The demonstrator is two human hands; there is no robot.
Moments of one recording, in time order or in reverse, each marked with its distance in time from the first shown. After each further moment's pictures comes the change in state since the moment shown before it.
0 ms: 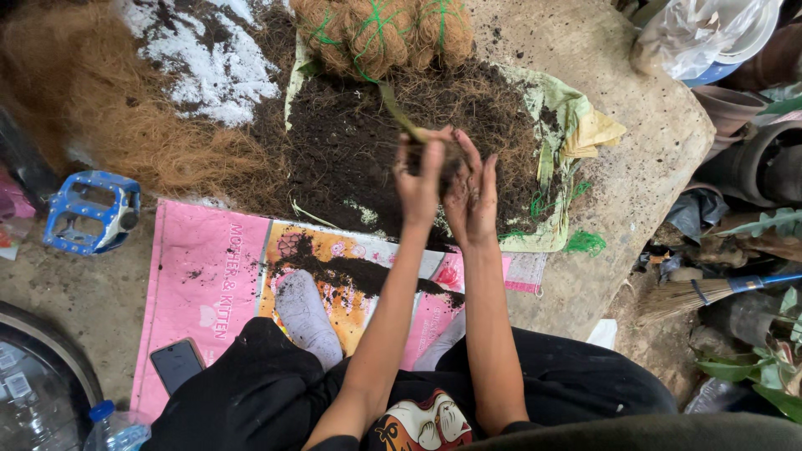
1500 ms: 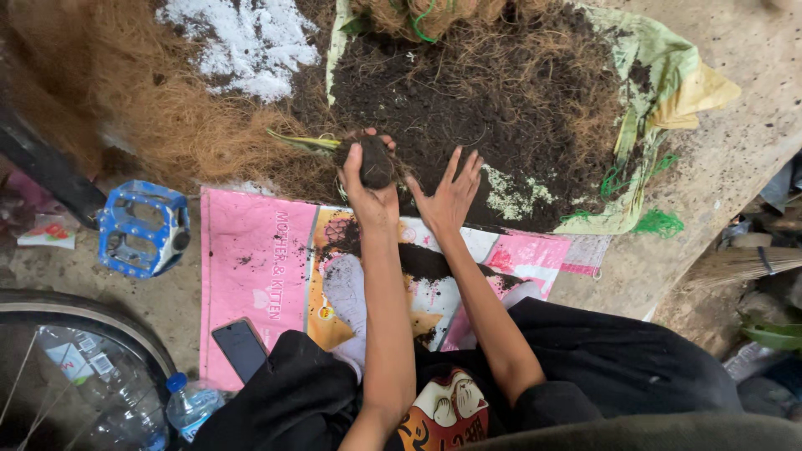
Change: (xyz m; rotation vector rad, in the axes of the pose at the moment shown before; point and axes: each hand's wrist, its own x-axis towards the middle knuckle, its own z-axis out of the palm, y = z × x) left_hand 0.029 0.042 -0.151 -0.531 0.466 -0.143; right_hand 0.001 0.219 -0.004 -1.717 0.223 -0.037
